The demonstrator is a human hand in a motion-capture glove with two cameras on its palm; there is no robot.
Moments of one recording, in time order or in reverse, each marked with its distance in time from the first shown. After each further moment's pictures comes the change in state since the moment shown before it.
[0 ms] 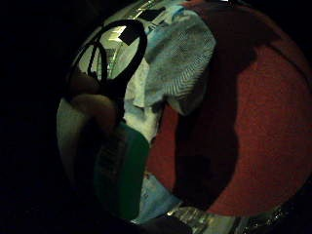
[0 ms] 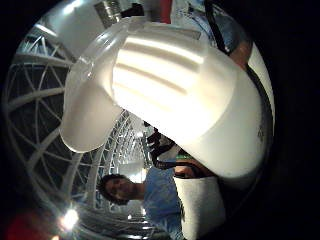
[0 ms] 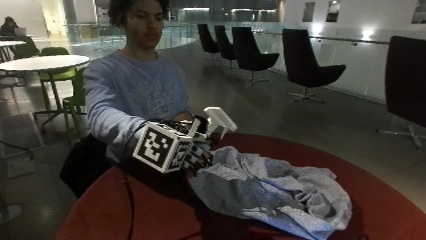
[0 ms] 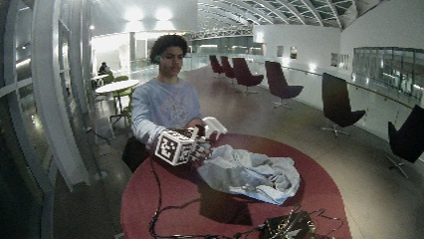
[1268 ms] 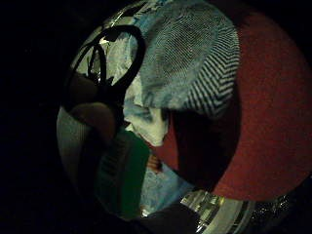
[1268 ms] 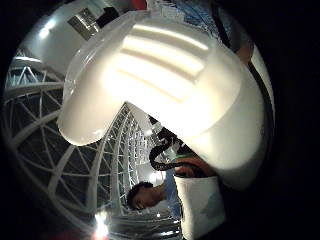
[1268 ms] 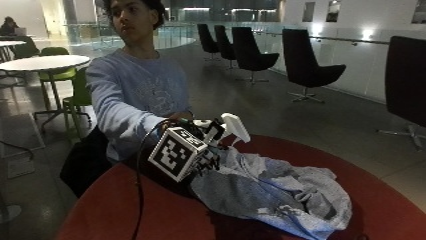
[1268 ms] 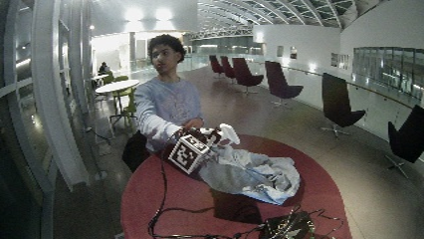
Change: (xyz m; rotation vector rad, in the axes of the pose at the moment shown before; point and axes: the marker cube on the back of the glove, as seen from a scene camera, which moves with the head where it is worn) arm -0.011 -0.027 0.010 -0.099 -0.070 0.171
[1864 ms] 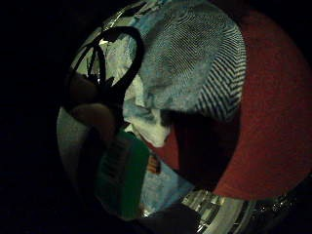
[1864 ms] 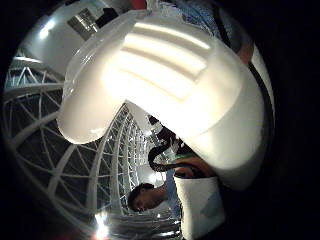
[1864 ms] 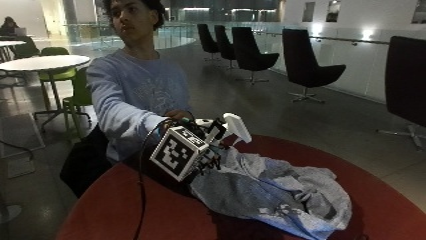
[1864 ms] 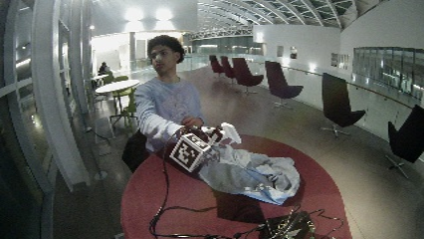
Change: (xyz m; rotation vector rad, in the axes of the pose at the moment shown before) arm -0.003 -0.001 0.002 -0.003 0.001 0.012
